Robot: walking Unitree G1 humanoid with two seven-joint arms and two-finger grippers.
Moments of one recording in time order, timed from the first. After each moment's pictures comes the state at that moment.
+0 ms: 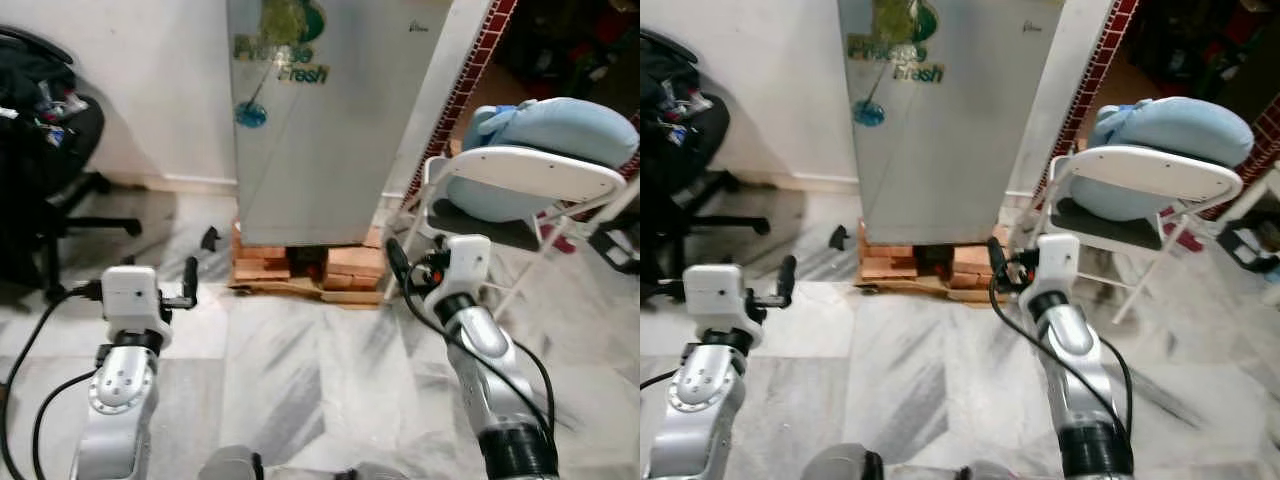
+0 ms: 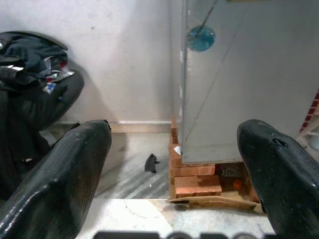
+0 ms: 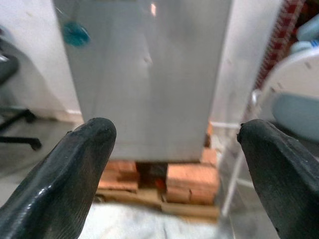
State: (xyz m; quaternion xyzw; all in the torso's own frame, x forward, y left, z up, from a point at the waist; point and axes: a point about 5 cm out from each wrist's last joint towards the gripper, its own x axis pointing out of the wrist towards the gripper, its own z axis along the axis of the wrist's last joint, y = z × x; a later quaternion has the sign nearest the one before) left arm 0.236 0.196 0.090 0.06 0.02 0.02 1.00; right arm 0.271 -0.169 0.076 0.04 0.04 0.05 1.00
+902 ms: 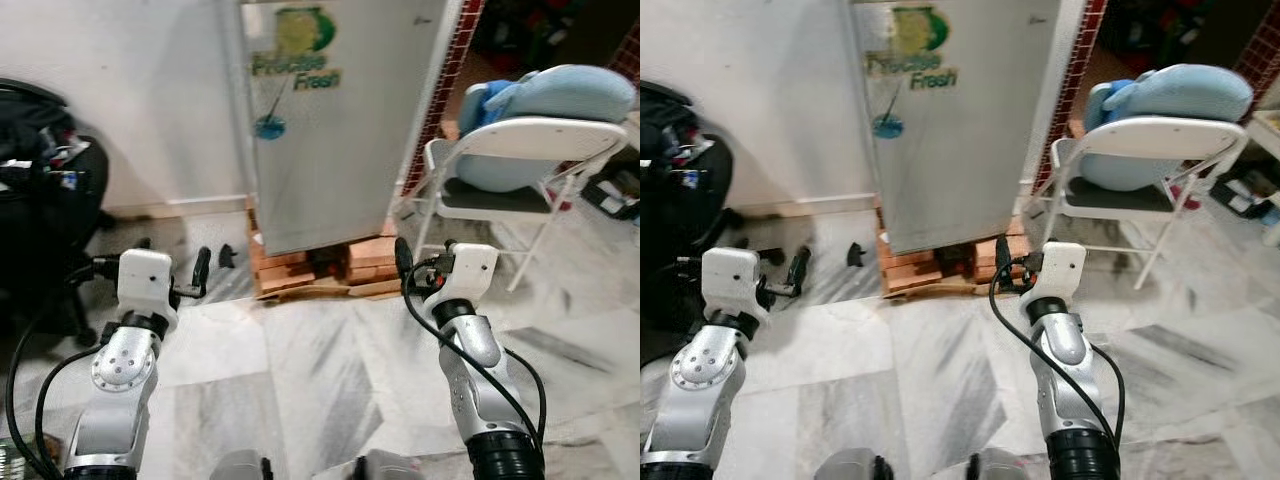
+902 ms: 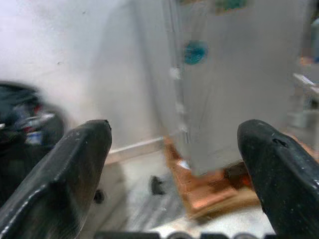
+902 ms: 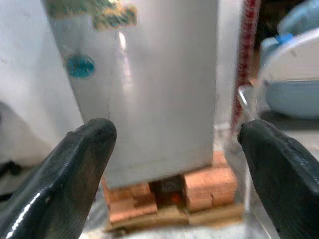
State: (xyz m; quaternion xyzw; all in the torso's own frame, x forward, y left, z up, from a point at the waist) left arm 0.256 0.183 0.094 0.08 0.01 -0.04 1.00; right arm 0.281 -0.169 0.082 0.05 0.01 0.01 1.00
